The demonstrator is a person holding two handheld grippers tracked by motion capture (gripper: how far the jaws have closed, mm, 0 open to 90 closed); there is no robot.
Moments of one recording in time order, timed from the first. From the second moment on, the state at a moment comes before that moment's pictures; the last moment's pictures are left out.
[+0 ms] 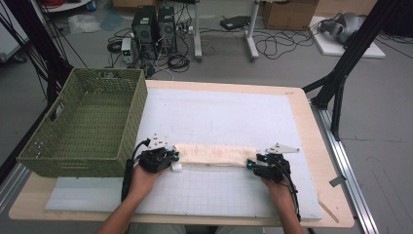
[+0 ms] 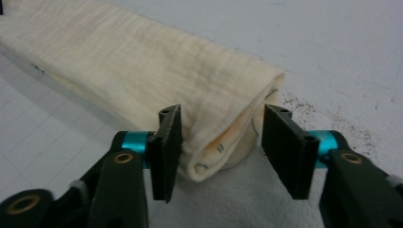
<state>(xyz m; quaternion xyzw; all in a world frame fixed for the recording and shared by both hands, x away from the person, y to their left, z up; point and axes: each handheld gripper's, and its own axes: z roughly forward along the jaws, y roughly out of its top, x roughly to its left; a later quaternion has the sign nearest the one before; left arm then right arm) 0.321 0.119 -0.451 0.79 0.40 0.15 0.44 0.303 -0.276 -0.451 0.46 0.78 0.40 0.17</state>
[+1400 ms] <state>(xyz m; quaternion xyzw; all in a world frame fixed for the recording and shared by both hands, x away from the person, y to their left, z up) 0.297 0.144 -0.368 0.73 0.35 0.19 0.55 0.304 -0.276 -0.380 0.41 0.76 0.46 0.20</state>
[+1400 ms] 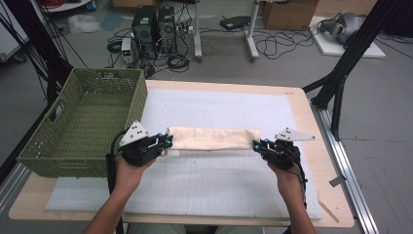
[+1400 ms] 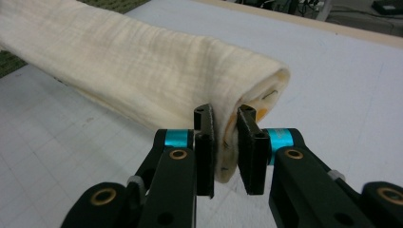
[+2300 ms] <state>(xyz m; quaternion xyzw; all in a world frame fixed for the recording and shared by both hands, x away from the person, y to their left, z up) 0.279 0.233 -0.314 0.66 0.38 0.28 0.58 0.365 -0.178 -0.311 0.31 0.79 0.48 0.21</state>
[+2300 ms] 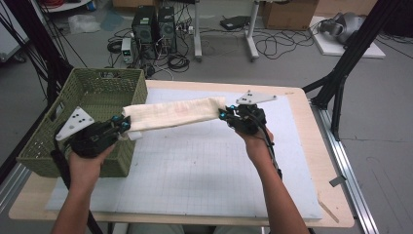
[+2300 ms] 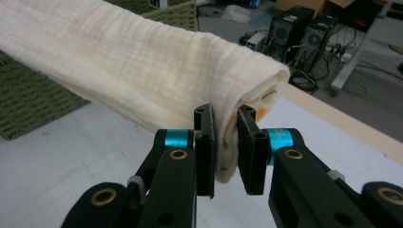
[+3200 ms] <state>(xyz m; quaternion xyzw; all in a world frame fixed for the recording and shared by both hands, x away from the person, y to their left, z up) 0.254 0.325 -0.312 0.60 0.44 0.36 0.56 0.420 -0.050 -0.295 0.25 0.81 0.49 0.19</state>
